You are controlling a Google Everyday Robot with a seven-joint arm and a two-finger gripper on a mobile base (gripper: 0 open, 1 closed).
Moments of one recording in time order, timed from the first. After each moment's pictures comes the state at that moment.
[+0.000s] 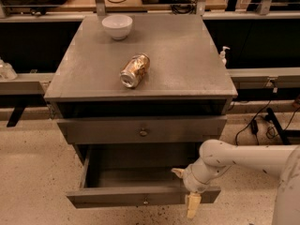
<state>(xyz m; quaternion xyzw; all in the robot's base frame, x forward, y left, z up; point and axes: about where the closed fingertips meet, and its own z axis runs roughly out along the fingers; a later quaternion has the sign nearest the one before) 0.446 -0.125 0.429 -0.74 0.63 0.19 0.13</state>
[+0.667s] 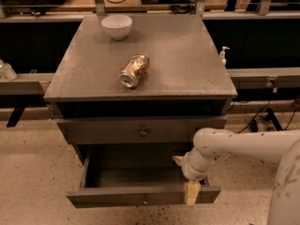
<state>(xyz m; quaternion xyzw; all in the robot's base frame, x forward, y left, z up) 0.475 -0.130 0.467 -0.75 0.64 0.12 0.11</state>
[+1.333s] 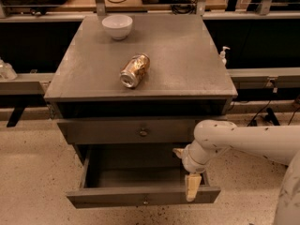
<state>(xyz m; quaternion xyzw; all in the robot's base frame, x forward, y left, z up) 0.494 -0.132 0.499 -0.76 0.63 0.10 0.12</state>
